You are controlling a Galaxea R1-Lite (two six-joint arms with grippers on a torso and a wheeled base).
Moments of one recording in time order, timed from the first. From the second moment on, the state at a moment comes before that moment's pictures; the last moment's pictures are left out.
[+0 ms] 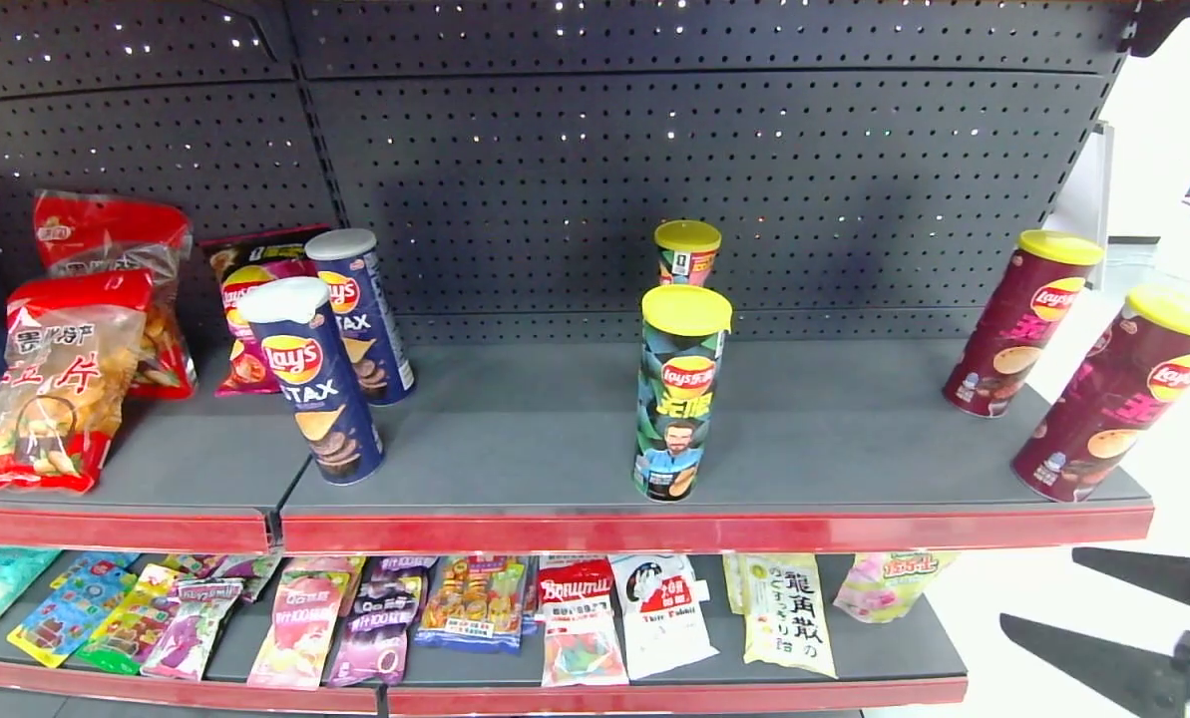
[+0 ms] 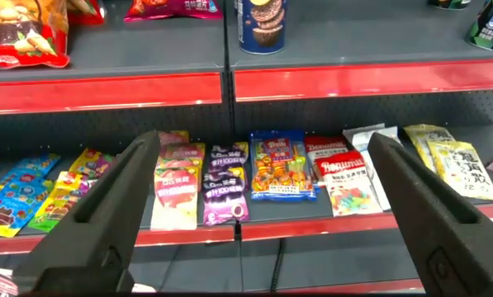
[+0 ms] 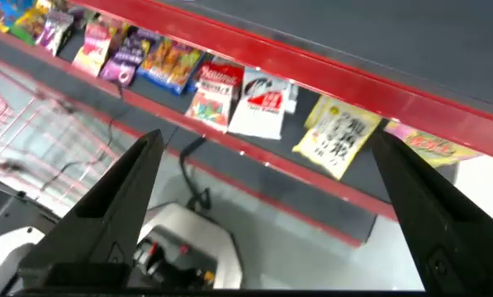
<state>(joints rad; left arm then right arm) -0.04 0.07 0.00 0.01 -0.03 0.01 0.19 0.98 -0.44 -0.02 0.29 -0.07</state>
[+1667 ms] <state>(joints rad) -0.04 0.07 0.00 0.01 -0.03 0.01 0.48 1.55 -0.67 -0.55 0.22 -0.03</state>
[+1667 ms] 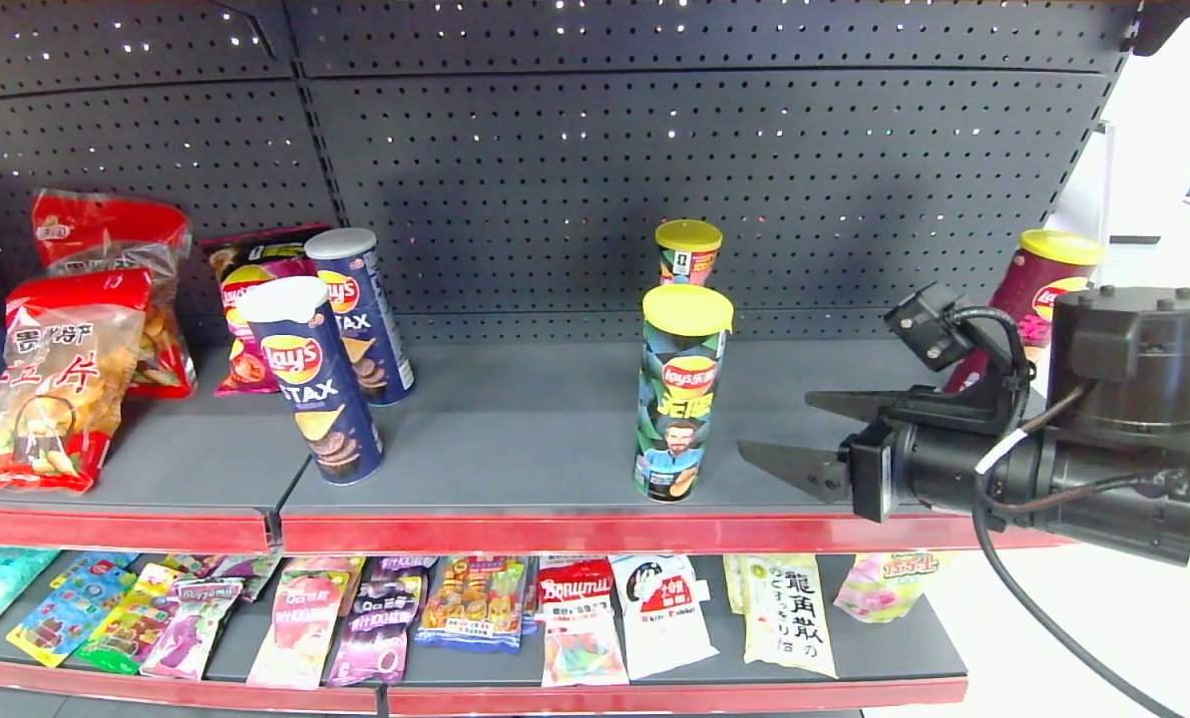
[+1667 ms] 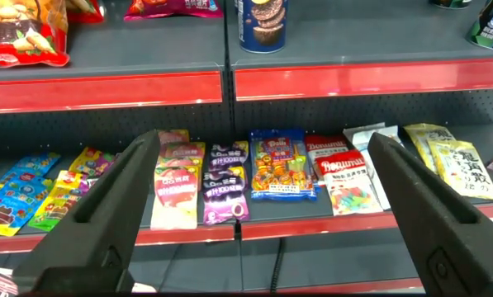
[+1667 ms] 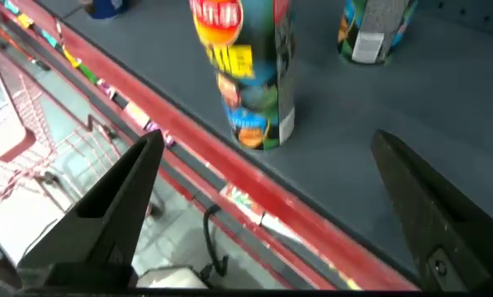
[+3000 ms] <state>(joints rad) -0.04 0.07 0.00 0.01 -0.03 0.01 0.16 0.69 -0.19 -0.28 0.19 -0.08</state>
